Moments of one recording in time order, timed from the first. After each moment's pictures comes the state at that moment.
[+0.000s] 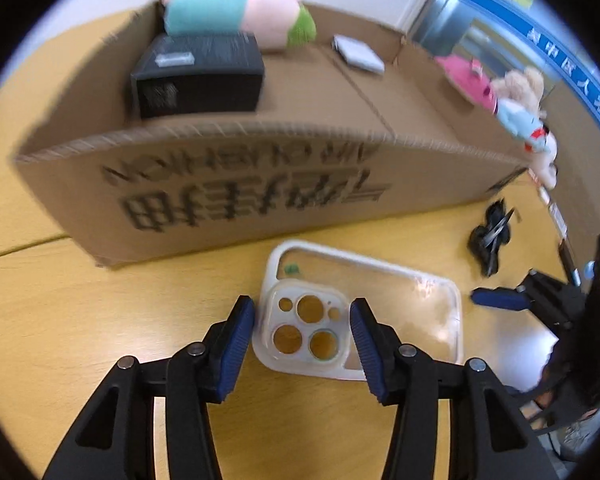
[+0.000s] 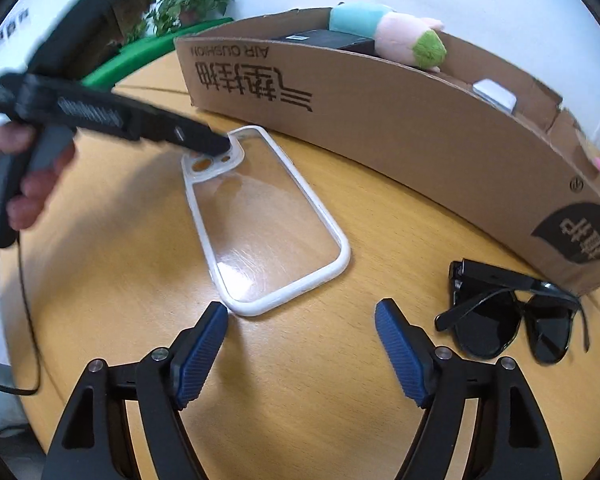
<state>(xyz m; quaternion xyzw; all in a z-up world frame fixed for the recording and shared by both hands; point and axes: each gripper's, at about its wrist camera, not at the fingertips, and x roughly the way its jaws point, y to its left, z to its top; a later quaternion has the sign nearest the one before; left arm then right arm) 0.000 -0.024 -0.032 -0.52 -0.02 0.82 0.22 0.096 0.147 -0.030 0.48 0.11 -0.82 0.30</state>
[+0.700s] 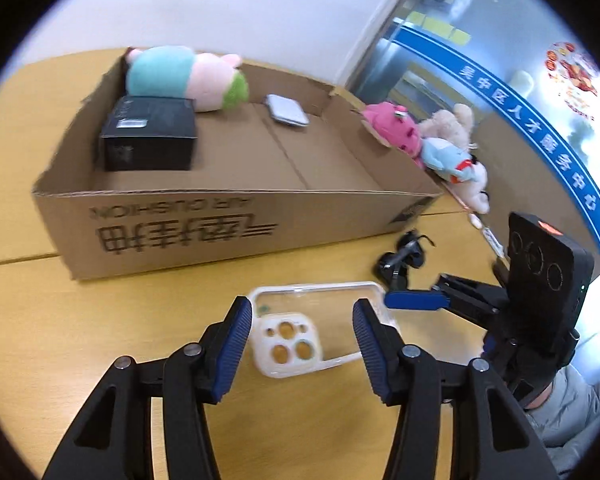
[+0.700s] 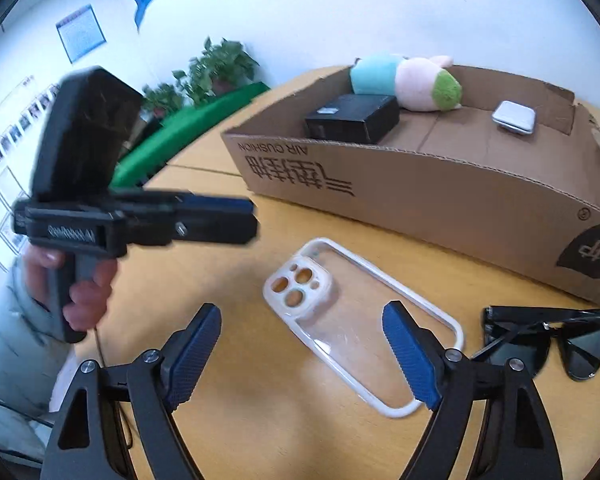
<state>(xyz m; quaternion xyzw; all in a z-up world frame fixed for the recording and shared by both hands) 0.042 -0.030 0.012 -0.44 -0.09 0.84 0.30 0.099 0.163 0.004 0.43 -0.01 -0.83 0.36</state>
